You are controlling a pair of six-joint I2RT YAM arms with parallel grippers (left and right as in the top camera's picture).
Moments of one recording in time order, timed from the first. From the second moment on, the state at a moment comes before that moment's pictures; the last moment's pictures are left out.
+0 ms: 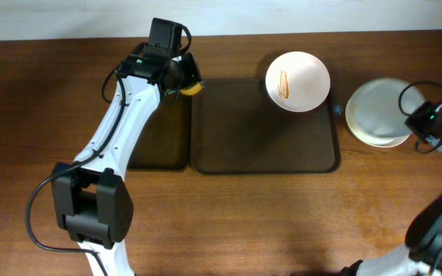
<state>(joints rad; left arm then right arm) -0.27 2.00 1.83 -0.74 0.07 -0.55 -0.55 1.83 1.36 -0.64 -0.07 0.31</state>
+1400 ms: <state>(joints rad) -0.31 2.00 1.83 -0.73 0.04 -0.57 0.01 2.16 1.60 -0.71 0.07 0.39</state>
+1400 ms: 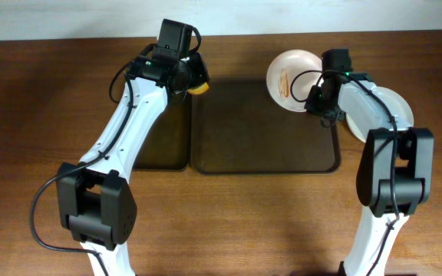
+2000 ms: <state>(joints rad) -0.32 2.00 1.83 -0.73 0.04 -0.57 0.07 2.13 1.68 -0.76 0.03 0.38</state>
